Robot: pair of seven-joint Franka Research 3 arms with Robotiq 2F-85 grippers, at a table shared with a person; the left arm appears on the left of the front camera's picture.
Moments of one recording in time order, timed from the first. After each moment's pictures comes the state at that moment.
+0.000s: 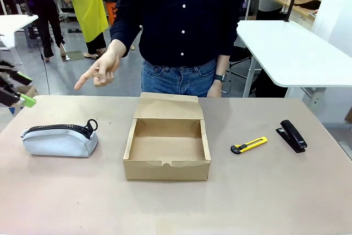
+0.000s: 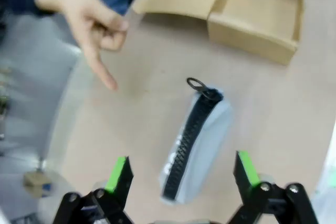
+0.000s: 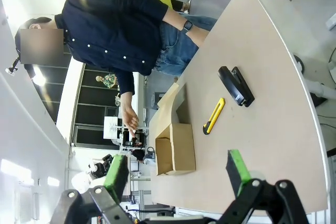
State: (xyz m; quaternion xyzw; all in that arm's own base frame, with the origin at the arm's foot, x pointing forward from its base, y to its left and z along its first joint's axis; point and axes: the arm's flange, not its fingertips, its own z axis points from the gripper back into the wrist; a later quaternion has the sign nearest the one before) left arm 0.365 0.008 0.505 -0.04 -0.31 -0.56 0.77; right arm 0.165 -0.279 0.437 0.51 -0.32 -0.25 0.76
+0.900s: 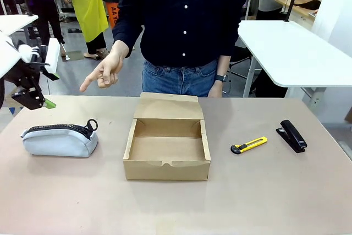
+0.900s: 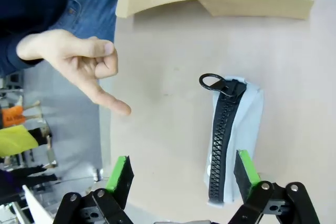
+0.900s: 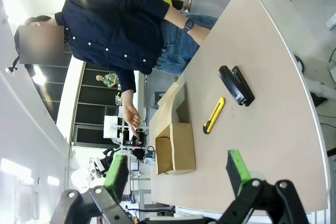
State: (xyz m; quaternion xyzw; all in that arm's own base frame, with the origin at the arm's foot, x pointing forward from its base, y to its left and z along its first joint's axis) left arm 0.383 -0.042 0.493 0.07 -0.27 -0.67 0.68; right arm 0.165 -0.278 0.437 0.51 -0.32 -0.25 0.76
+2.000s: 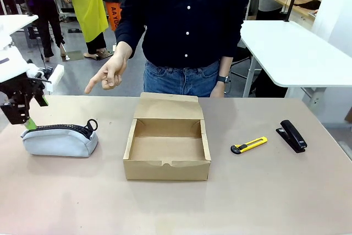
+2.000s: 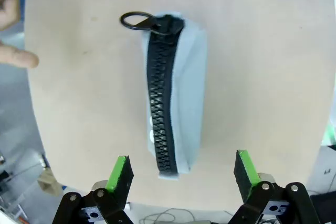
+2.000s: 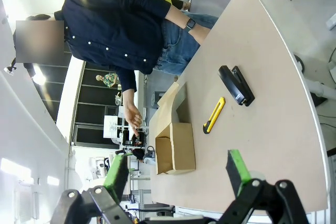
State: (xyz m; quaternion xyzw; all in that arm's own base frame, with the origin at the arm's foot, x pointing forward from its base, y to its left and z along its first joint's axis) left arm 0.411 -0.020 0.452 0.02 -0.08 -0.69 0.72; right arm 0.165 -0.278 0.437 0.51 -0.32 -0.25 0.76
